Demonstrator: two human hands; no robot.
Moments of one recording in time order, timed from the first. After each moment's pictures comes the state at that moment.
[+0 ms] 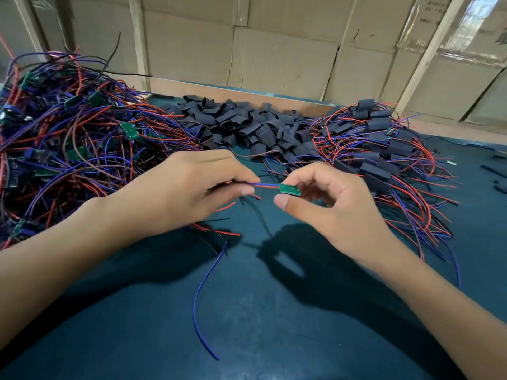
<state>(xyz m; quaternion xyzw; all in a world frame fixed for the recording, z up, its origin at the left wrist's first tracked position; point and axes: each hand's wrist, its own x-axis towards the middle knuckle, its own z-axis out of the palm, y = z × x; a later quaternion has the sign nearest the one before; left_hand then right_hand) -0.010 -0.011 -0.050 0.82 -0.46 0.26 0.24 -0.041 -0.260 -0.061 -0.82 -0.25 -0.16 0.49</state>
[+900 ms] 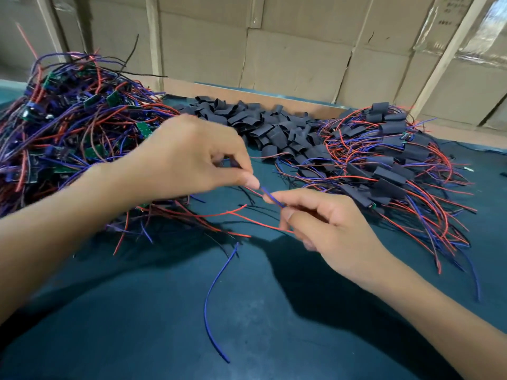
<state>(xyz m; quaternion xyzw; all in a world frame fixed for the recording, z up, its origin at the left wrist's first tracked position) 0.000 0.000 -0.018 0.86 -0.39 0.20 0.26 -0.048 -0.241 -0.075 -0.80 -0.23 -0.03 0.56</state>
